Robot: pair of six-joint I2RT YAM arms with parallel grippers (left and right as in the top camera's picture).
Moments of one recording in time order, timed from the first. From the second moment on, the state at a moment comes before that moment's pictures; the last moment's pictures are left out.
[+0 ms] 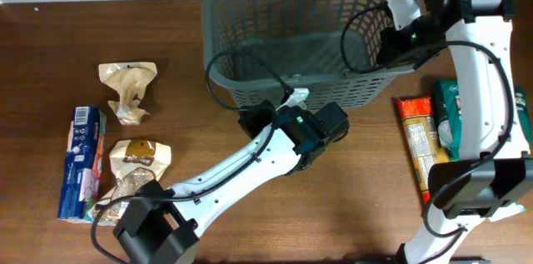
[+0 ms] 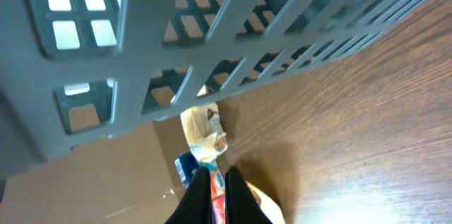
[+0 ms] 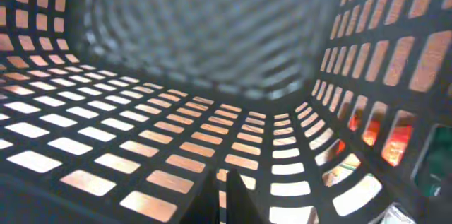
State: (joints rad) left arm -0.92 1.82 1.53 -1.27 -0.98 -0.14; right arm 0.01 1.97 2.20 -1.56 -0.29 -0.23
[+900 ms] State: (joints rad) left arm -0.86 1.82 1.52 -1.16 -0.99 -0.02; right arm 0.04 1.97 2.20 -1.60 -0.28 -0.21
